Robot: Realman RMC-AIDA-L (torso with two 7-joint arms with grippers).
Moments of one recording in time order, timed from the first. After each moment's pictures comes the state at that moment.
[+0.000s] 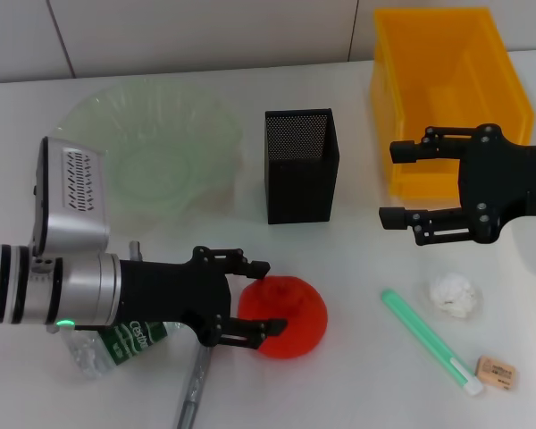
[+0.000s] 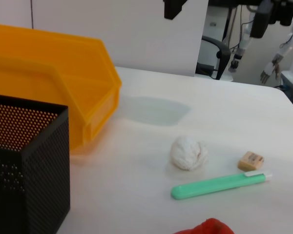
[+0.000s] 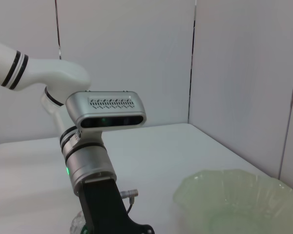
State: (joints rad) left arm -0.60 -2.08 1.28 0.53 1.76 1.35 -1.20; right arm 0.26 2.08 -0.93 -1.30 -1.79 -1.70 1.53
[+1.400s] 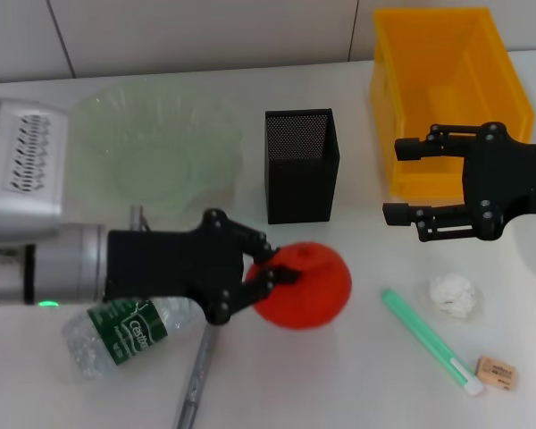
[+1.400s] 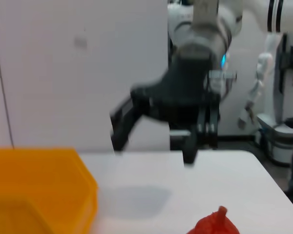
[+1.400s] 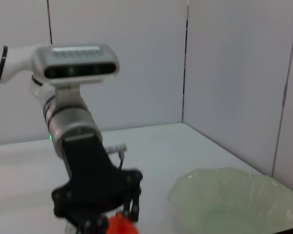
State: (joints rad) left arm -0.49 -2.07 1.37 0.80 1.58 1.48 -1.21; right arm 0.26 2.08 -0.92 -1.30 -1.79 -1.69 1.54
